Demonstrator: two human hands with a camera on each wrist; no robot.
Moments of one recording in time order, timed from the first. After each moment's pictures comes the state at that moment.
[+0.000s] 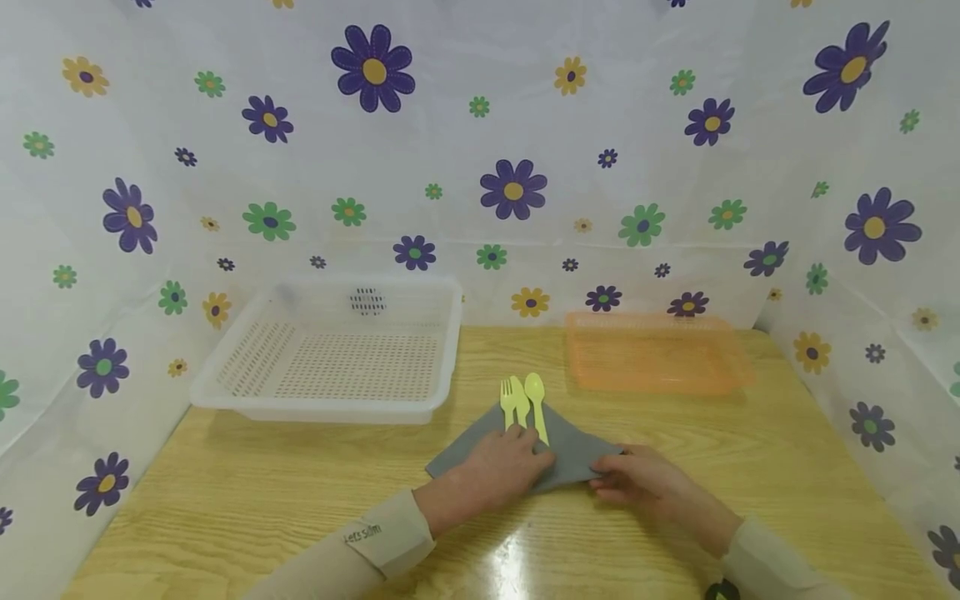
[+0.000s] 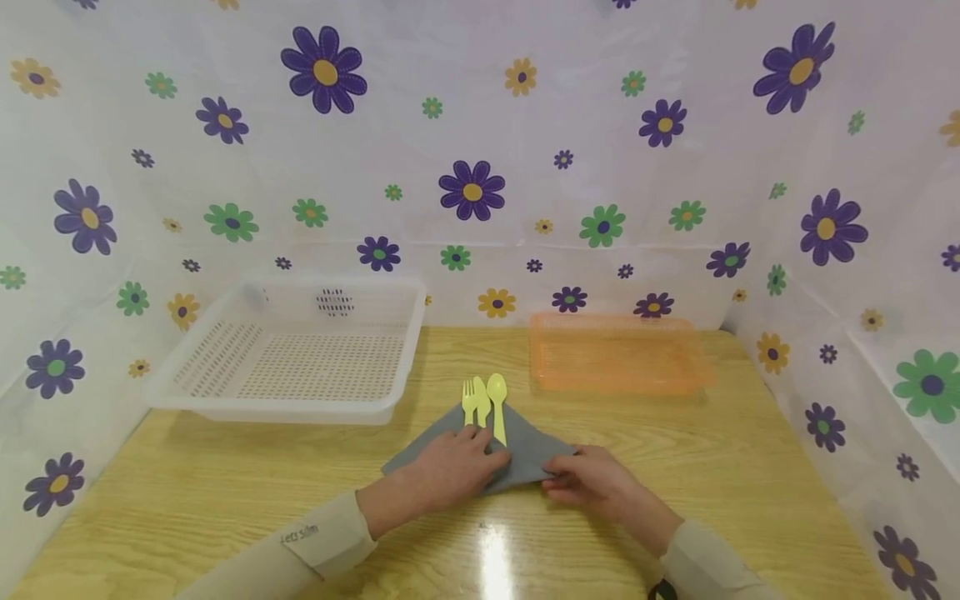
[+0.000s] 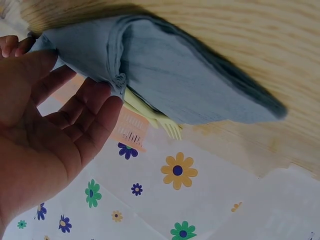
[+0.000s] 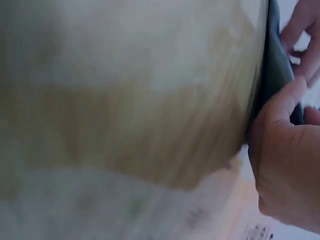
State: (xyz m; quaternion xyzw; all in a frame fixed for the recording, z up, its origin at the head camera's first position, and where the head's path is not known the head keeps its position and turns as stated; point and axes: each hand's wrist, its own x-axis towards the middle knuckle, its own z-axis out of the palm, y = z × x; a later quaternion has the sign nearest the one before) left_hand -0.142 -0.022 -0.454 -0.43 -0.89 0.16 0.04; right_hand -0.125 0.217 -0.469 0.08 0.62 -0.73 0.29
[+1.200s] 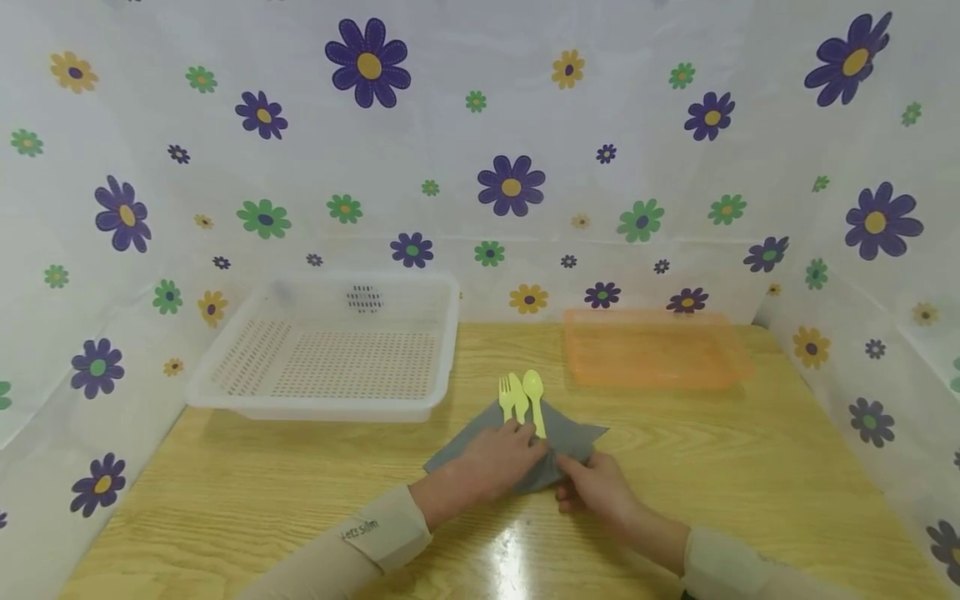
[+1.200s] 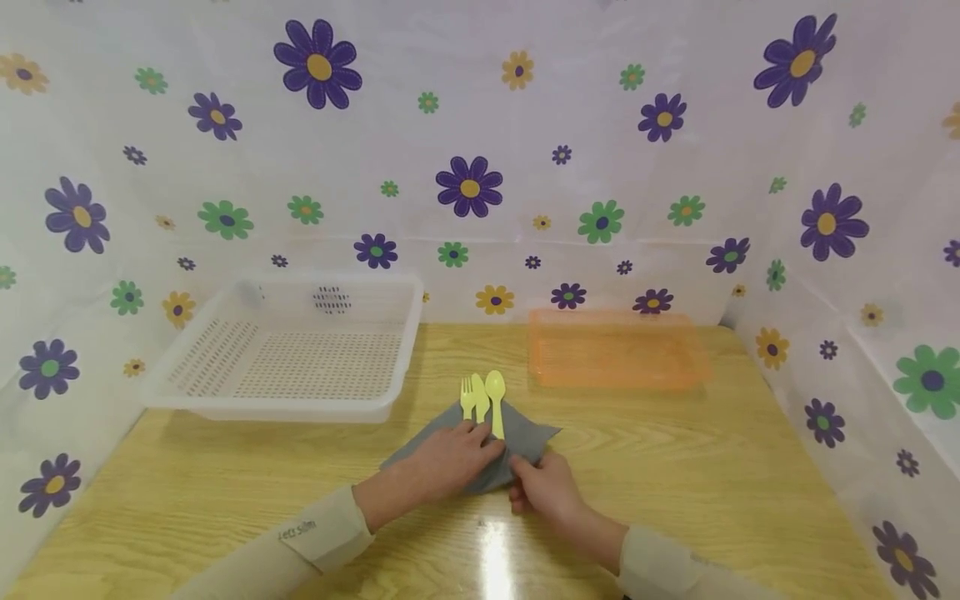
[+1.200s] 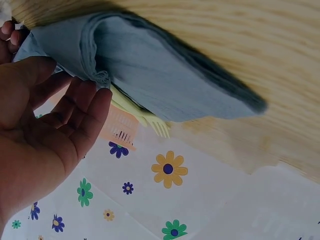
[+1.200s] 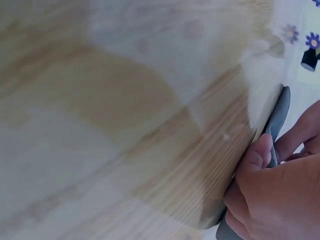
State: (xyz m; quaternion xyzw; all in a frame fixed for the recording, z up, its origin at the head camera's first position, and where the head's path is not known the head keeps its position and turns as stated) left_hand -0.148 -0.024 -0.452 -0.43 -0.89 0.16 0.02; right_hand -0.101 0.146 -0.467 0.13 0.72 -0.67 0.14
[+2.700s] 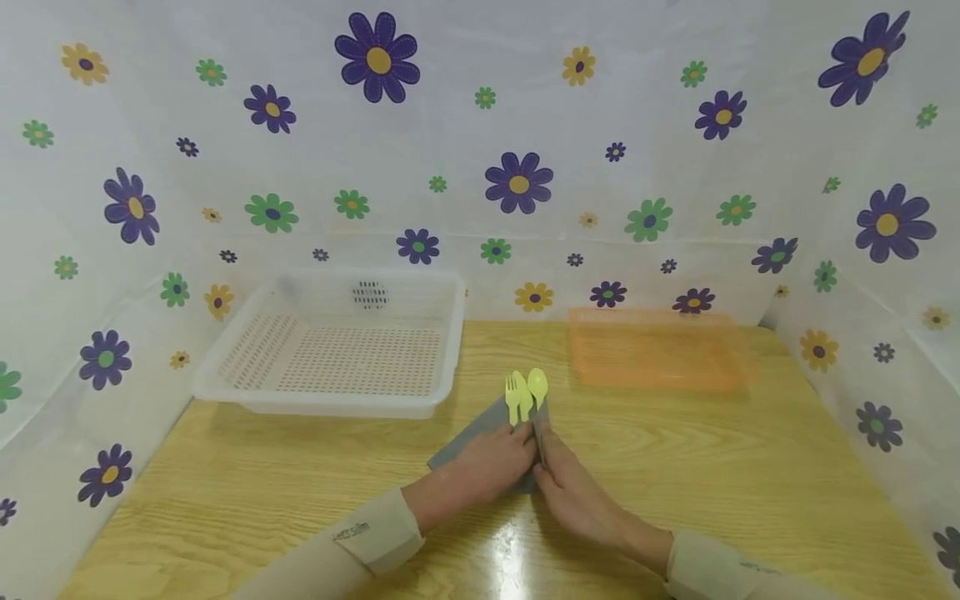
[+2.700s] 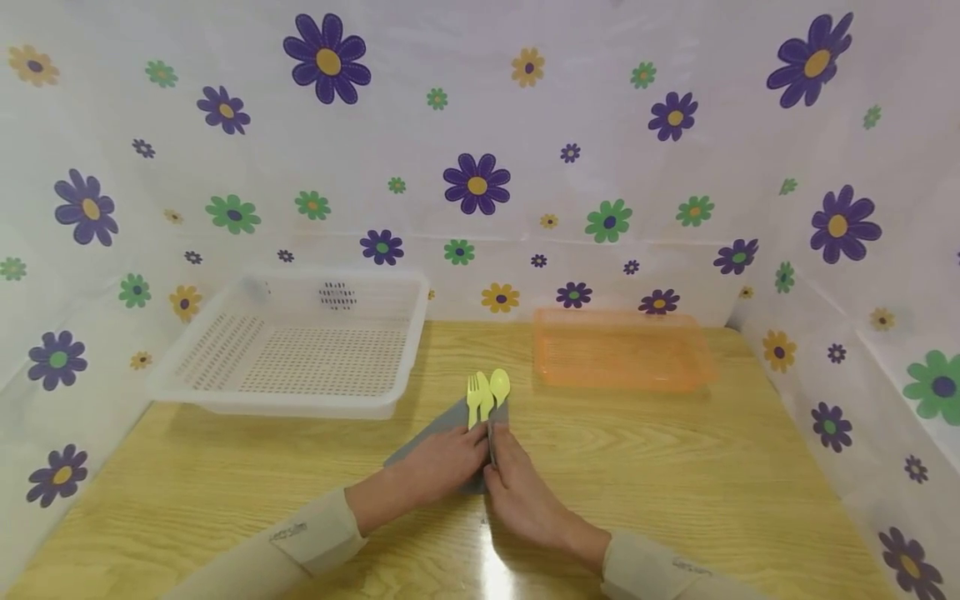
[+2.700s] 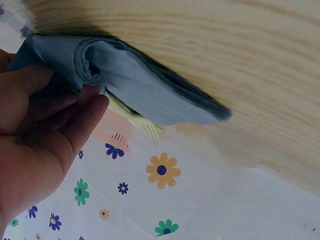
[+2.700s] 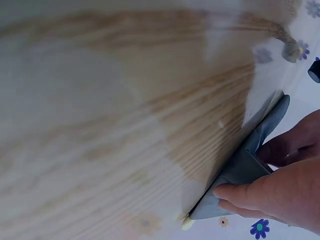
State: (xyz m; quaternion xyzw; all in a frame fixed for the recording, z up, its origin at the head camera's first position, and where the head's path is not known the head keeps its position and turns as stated) left_hand -0.143 -0.037 -0.459 -0.43 -0.89 0.13 0.07; right_hand -0.101 0.125 -0.470 -0.21 0.86 -0.47 0.07
